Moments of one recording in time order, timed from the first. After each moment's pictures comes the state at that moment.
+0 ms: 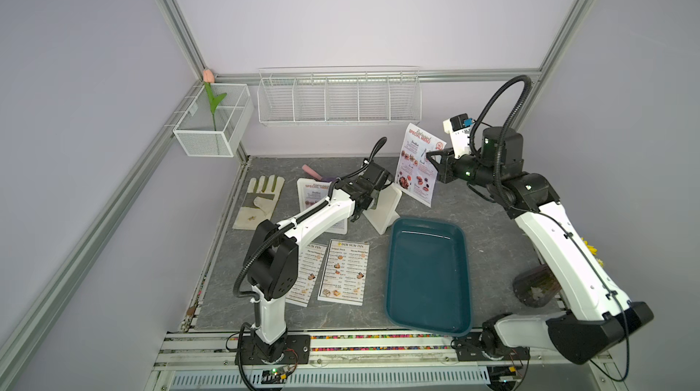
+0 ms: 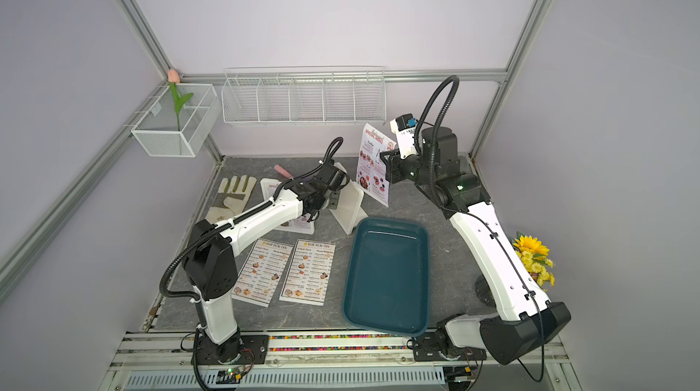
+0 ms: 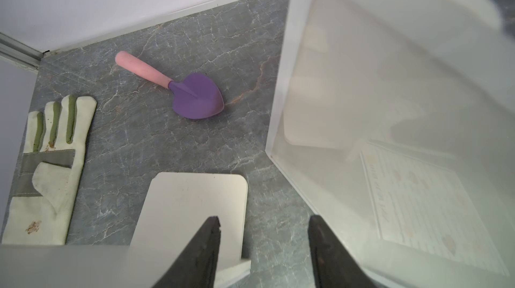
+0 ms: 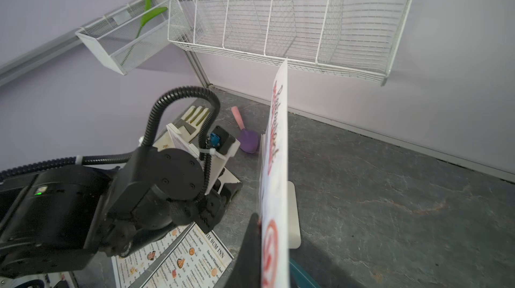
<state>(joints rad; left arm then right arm) -0.75 1.91 1.65 -0.67 -0.48 -0.34 0.38 1.35 1.60 -0.64 -0.26 0.12</state>
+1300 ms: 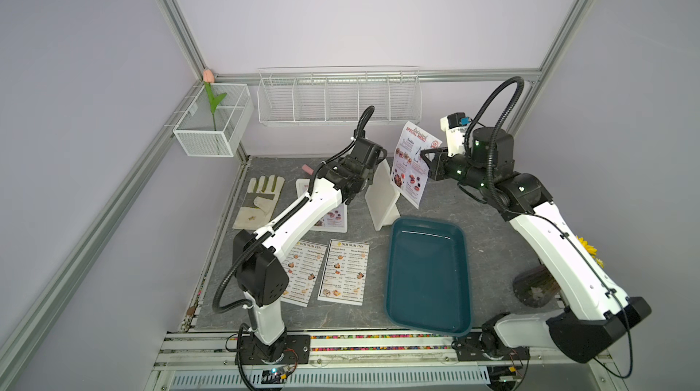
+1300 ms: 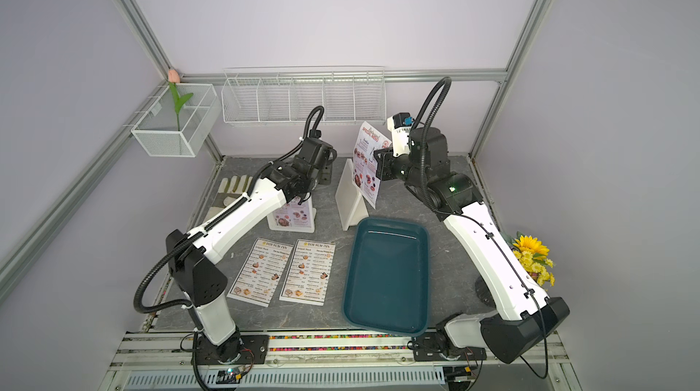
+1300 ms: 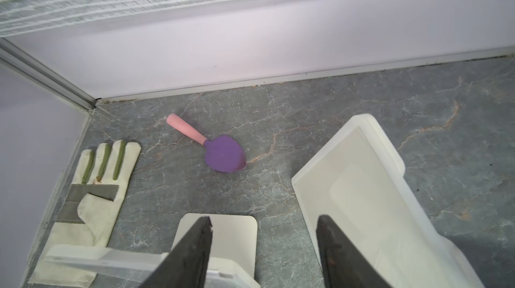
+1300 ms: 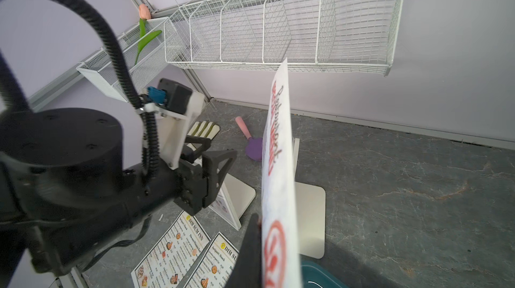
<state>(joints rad) -0.74 1.80 1.82 -0.73 -0.54 -0.31 0.47 1.36 1.62 -0.61 -0.15 0.30</state>
